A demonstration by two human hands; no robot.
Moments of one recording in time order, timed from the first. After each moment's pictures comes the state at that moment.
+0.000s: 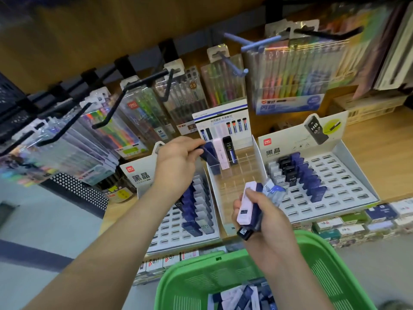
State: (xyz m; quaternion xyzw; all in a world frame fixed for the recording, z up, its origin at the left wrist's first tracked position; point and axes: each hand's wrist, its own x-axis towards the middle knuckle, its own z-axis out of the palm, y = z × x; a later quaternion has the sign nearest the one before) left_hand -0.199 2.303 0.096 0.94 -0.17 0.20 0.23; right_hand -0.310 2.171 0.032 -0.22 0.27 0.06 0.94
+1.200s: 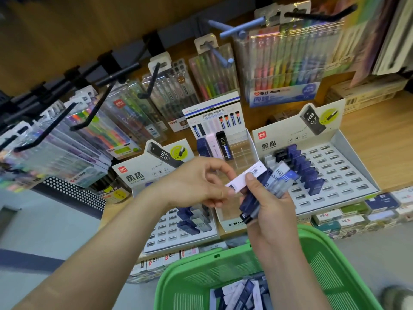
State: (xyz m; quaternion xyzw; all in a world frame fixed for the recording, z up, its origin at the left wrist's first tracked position) left_hand -0.227 2.280 0.115 0.84 -0.14 -0.34 0.39; right_hand -0.301 2.167 0.038 -0.26 0.27 -0.08 0.92
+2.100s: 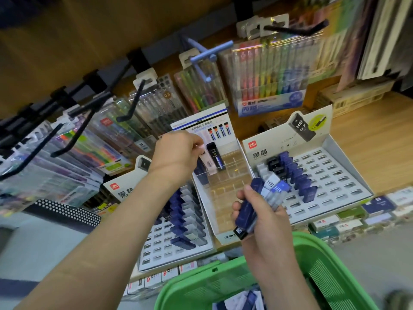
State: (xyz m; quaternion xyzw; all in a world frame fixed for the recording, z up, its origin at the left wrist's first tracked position) left_hand -0.167 2.262 0.117 0.98 -0.18 0.11 0.03; right_hand -0.303 2.163 0.035 -0.23 0.26 -0.06 0.94
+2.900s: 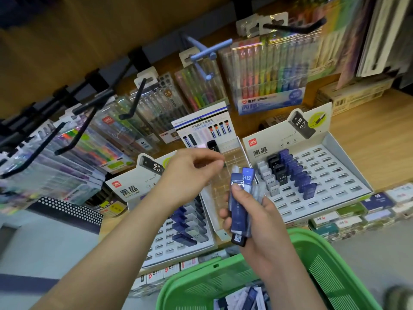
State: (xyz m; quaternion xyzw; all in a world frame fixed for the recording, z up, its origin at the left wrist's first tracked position) left_hand -0.212 2.261 0.112 0.92 -0.15 -0.08 0.36; right_hand -0.306 2.160 0.038 -0.27 0.17 0.05 0.95
